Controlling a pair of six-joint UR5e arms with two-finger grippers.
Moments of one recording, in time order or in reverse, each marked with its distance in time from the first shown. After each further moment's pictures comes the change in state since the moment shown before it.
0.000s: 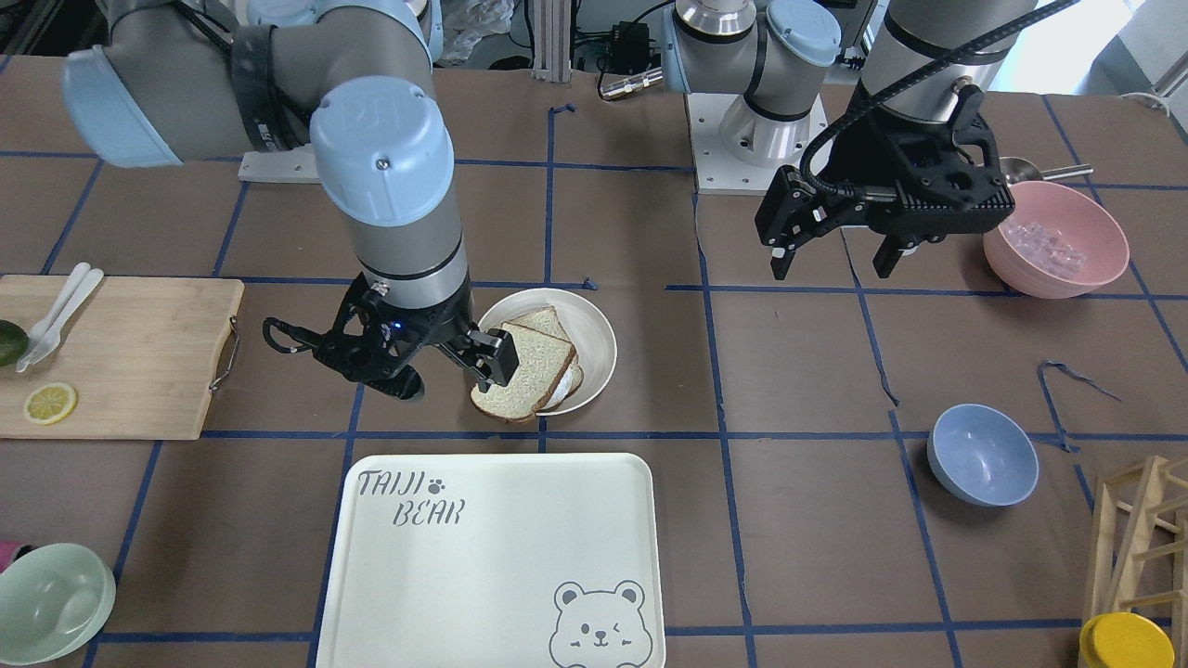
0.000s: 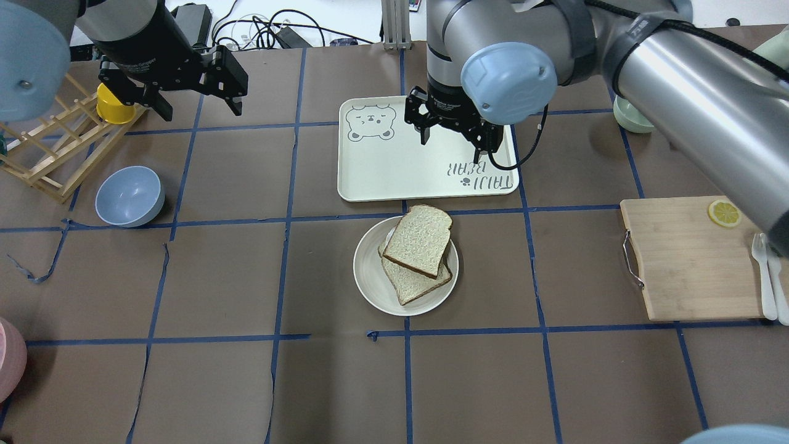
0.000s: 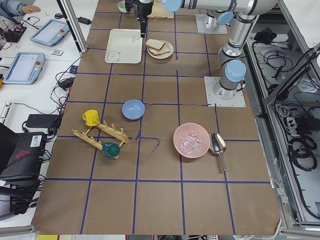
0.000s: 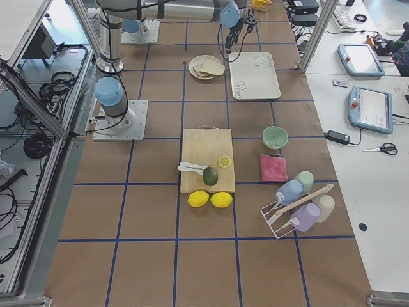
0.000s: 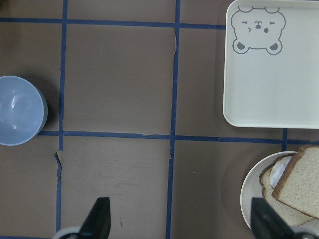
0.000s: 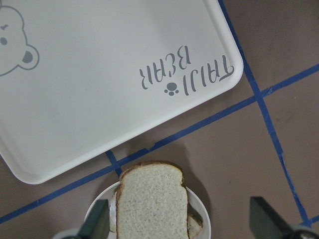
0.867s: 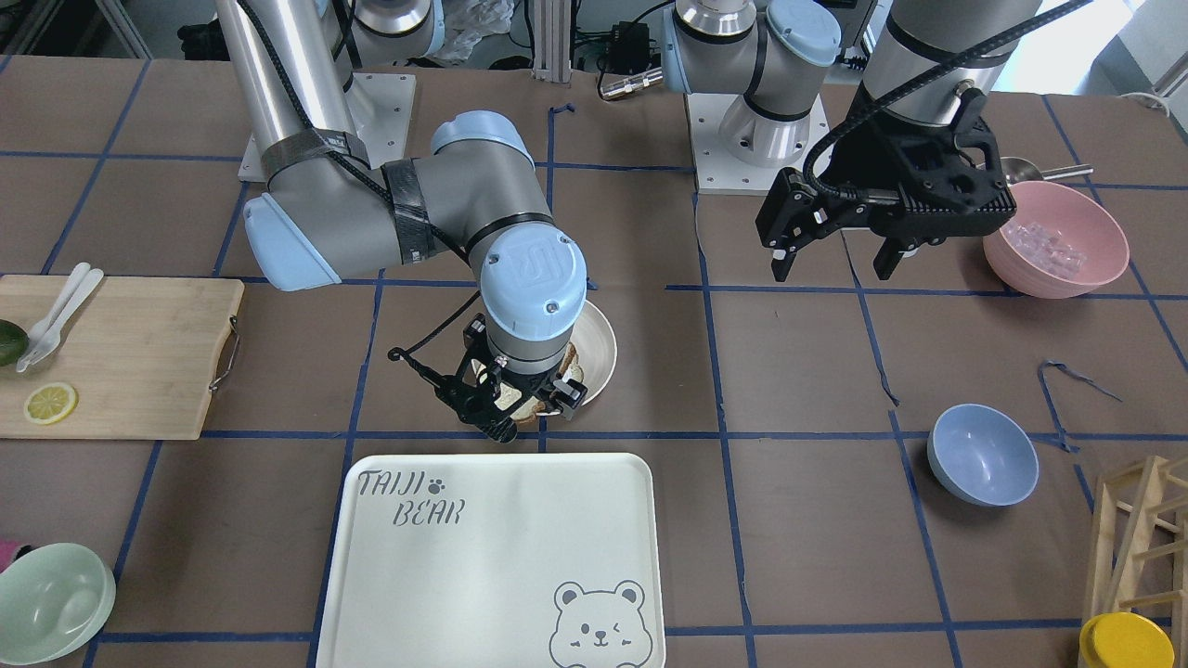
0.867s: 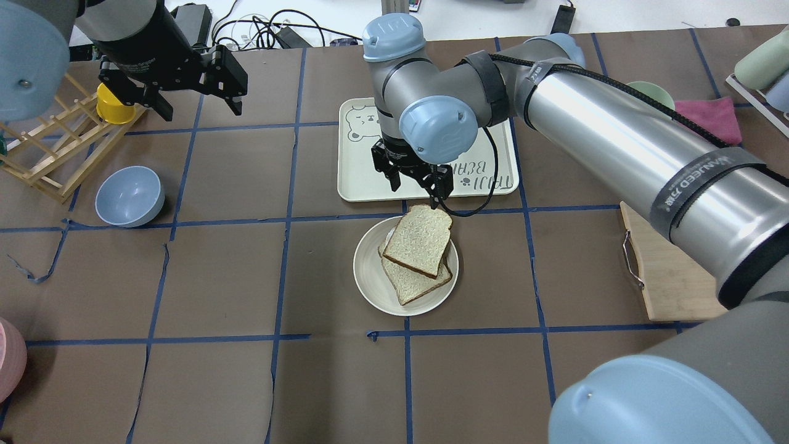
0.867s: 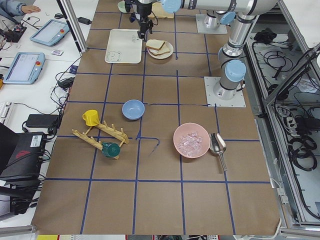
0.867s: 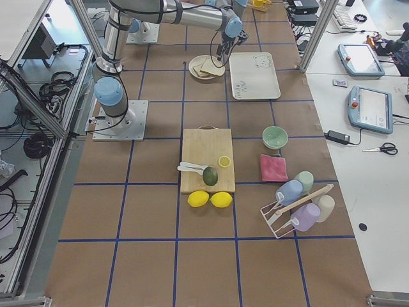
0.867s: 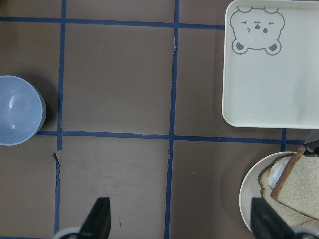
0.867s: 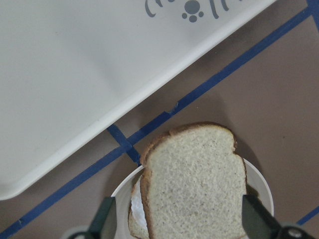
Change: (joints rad) left arm 0.003 -0.003 0.001 0.001 -0.004 0.000; right arm 0.130 0.189 -0.010 -0.020 0.005 0.331
